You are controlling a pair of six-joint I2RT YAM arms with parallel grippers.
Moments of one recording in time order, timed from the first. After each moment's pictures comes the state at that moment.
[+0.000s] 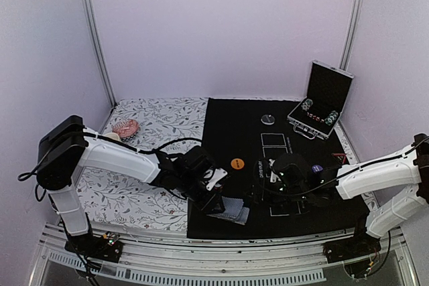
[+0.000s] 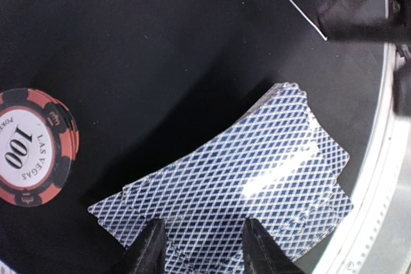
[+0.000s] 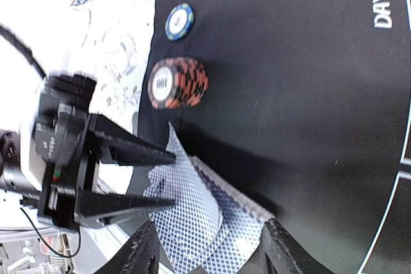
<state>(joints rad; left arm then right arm) -1.05 1.83 1.01 -0.20 0.29 -0.25 1.06 1.40 0.60 0.08 -0.01 1.08</state>
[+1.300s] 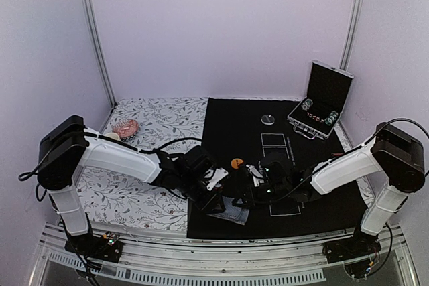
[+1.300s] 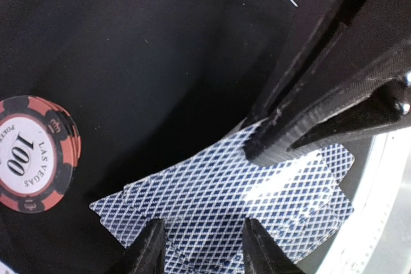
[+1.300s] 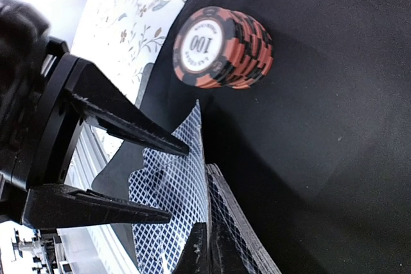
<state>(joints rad) -1.05 1.84 1.02 -0.21 0.28 -0.24 0.96 1.69 0.66 0.30 -0.37 0.74</state>
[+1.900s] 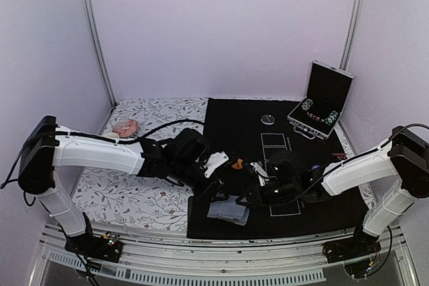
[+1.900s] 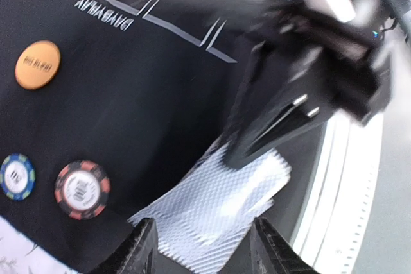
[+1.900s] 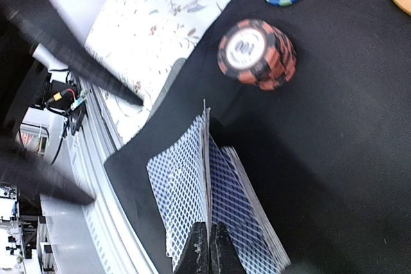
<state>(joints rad) -1.03 1.68 1.05 -0.23 0.29 -0.08 0.96 1.58 0.61 0.29 -0.38 0.61</state>
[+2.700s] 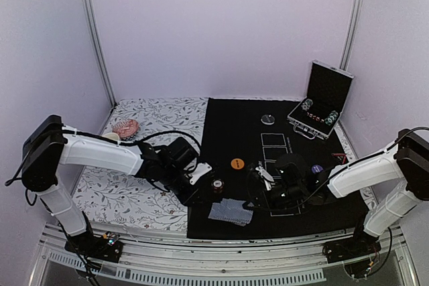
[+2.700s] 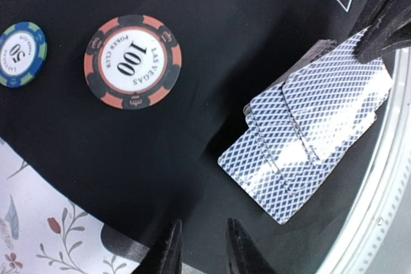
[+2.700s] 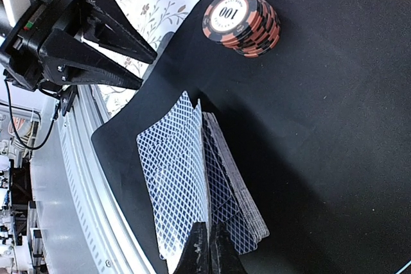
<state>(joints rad) -0.95 1.69 0.95 -0.35 0.27 -0.10 0.94 1.51 0.54 0.25 -0.40 0.55</state>
